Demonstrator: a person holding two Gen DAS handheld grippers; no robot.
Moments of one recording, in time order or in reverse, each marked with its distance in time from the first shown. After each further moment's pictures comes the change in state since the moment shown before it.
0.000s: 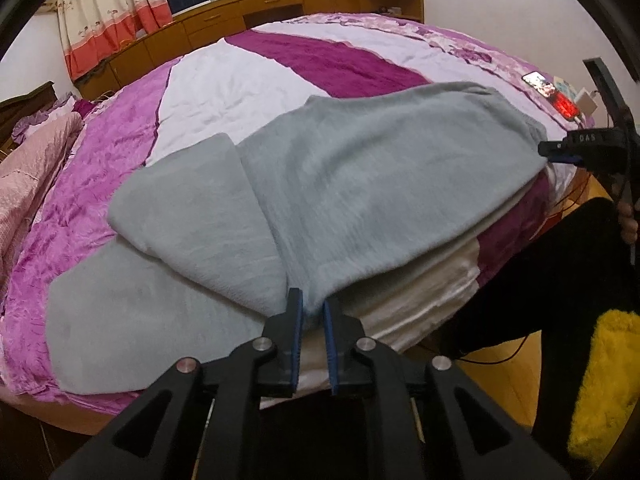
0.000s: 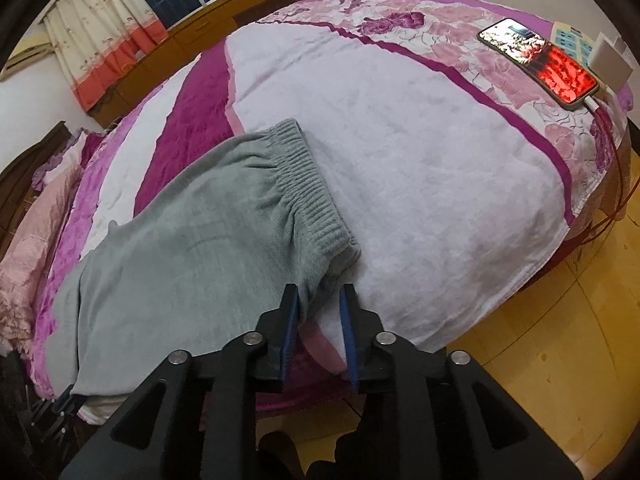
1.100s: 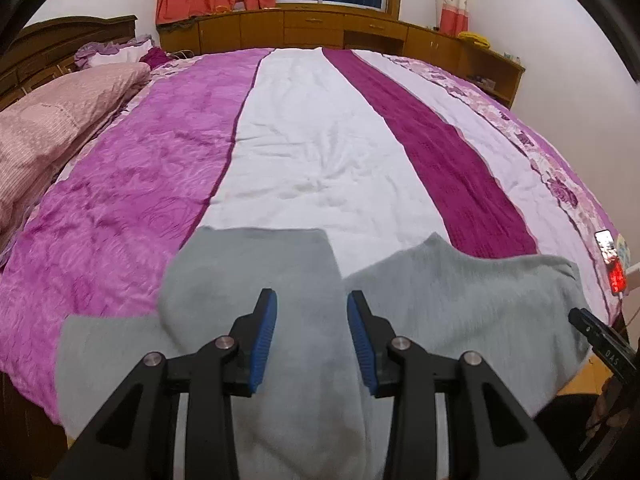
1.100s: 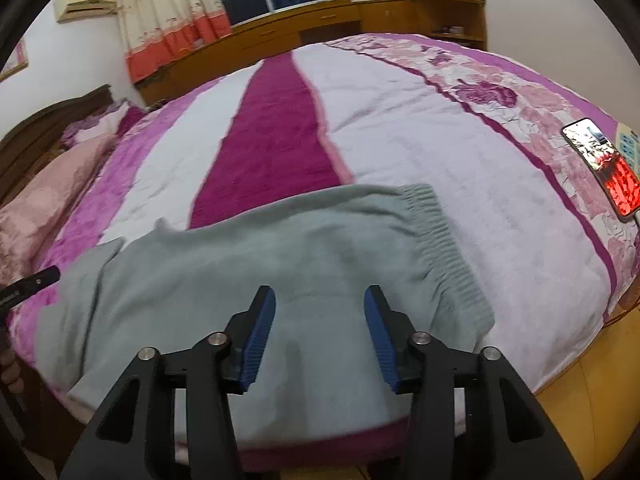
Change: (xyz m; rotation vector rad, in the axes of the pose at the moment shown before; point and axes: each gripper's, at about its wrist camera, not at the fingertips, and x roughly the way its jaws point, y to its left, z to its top) left arm 0.036 0.097 0.111 -0.375 -0.055 0.066; right arm 0.010 0.082 0.016 -0.222 -0.119 0.027
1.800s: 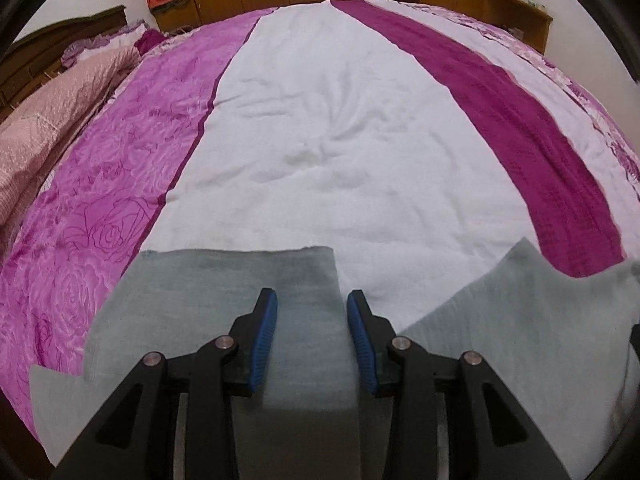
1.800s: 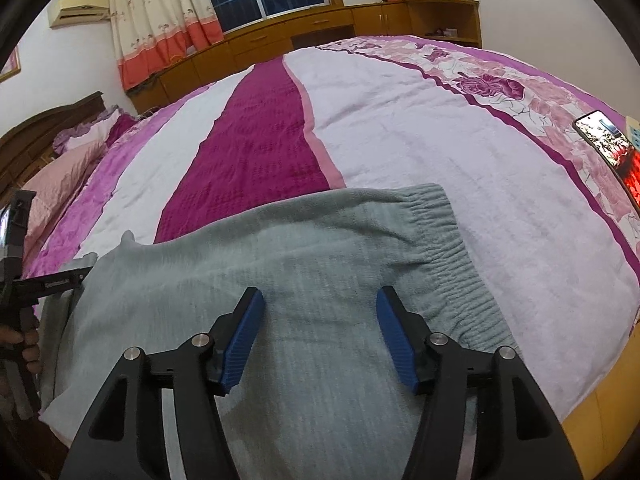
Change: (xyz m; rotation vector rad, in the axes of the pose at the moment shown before) left arm 0.118 -0.023 0.023 0.068 0.143 0.149; right arm 0.041 -0.011 0.004 0.012 -0.028 0.000
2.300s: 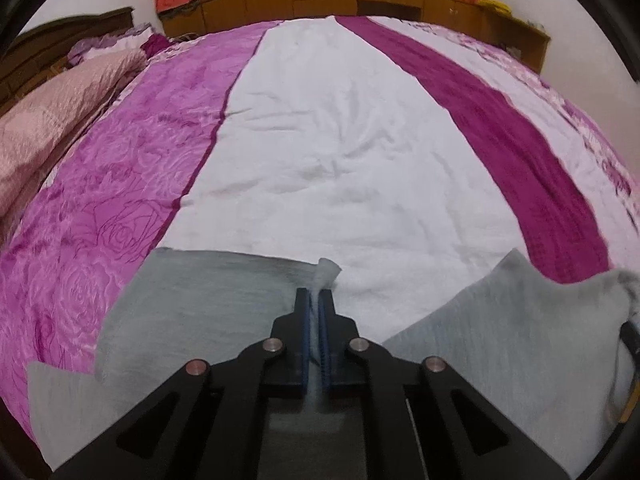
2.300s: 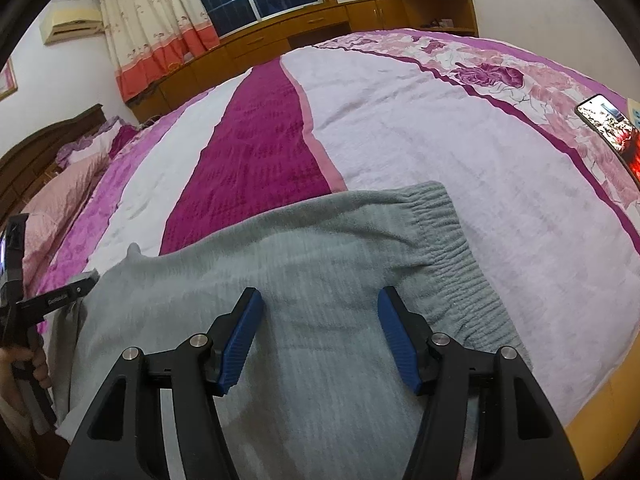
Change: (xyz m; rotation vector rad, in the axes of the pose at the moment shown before) left arm -0.019 0.021 -0.002 -0.059 -0.057 -0.051; right arm 0.002 -0.004 0.004 0.052 0.007 0.036
